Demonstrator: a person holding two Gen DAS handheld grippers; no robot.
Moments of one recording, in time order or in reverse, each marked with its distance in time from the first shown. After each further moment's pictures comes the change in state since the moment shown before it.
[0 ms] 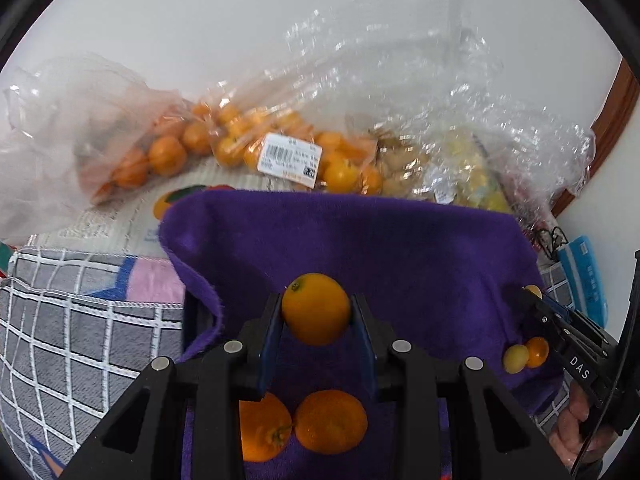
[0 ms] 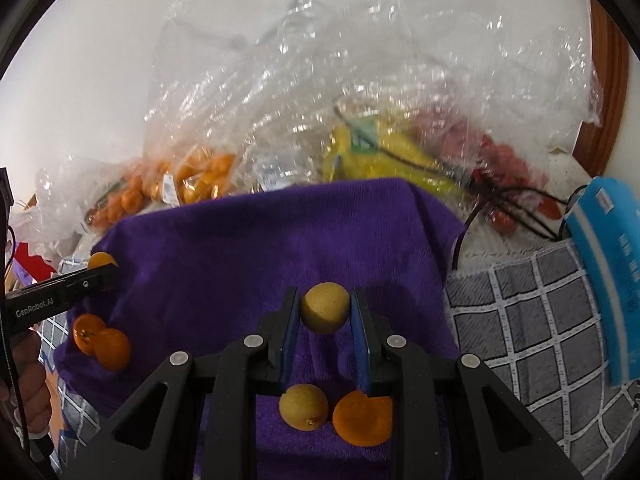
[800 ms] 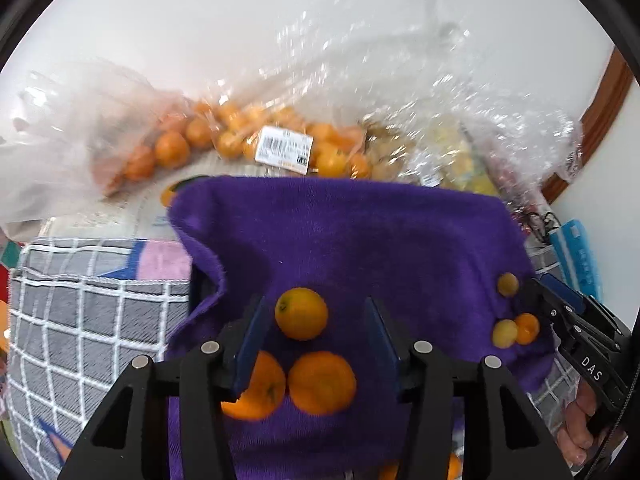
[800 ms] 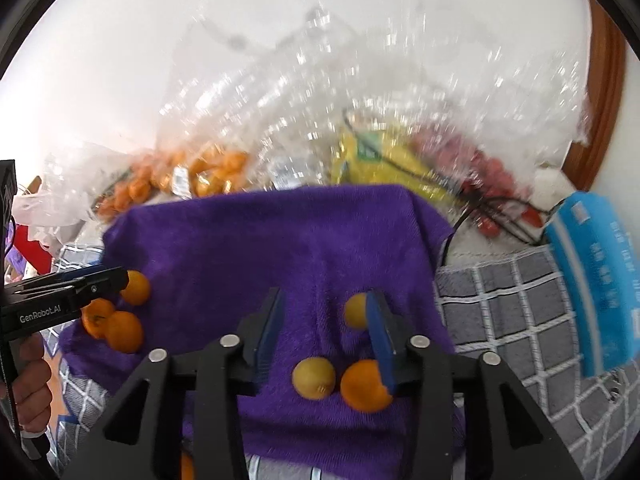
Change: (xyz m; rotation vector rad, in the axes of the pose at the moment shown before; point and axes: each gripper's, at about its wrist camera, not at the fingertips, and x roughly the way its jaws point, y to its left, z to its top) left arm -0.036 -0.013 -0.009 0.020 0.006 0.010; right arm -0.047 0.020 0.004 -0.047 -0.035 -0.040
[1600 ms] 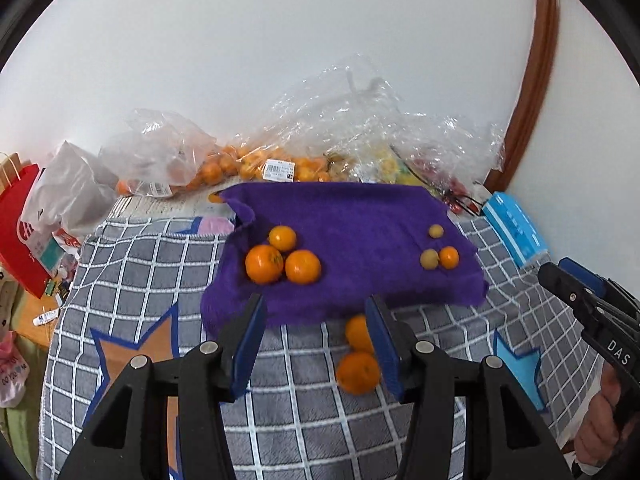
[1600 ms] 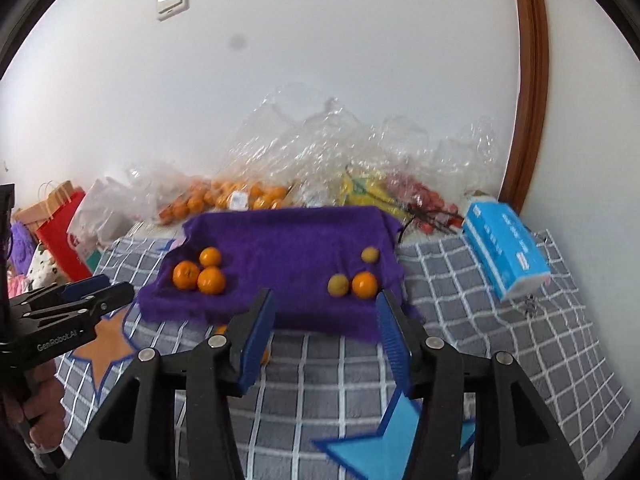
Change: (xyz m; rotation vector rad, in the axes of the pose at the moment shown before) left arm -0.144 -0.012 -0.112 0.073 -0.181 -0.016; right arm -0.175 0.043 -0.091 -0.013 -0.163 -0.045
